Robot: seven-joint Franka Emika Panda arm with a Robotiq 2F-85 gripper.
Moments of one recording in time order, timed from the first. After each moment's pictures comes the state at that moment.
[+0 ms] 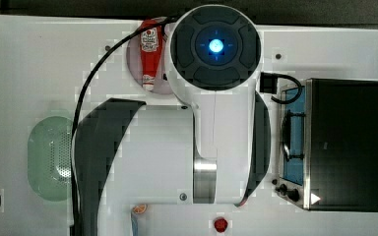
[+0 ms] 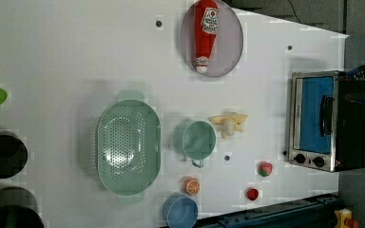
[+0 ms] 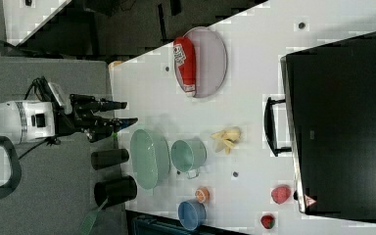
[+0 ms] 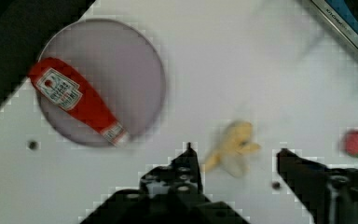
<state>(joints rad) -0.02 -0.04 0.02 -1.81 -0.02 0.21 0.06</state>
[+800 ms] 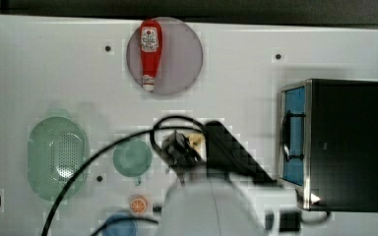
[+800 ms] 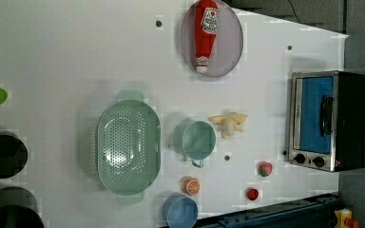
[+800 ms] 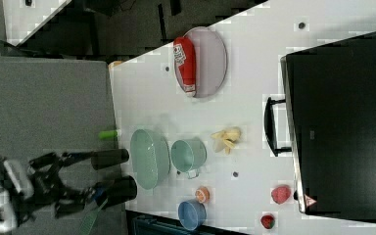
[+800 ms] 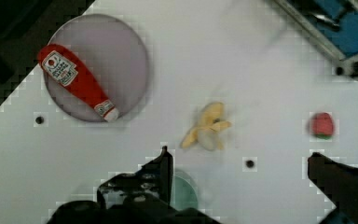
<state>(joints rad) -0.10 -0.45 0.08 -2.06 0.02 0.18 0.01</state>
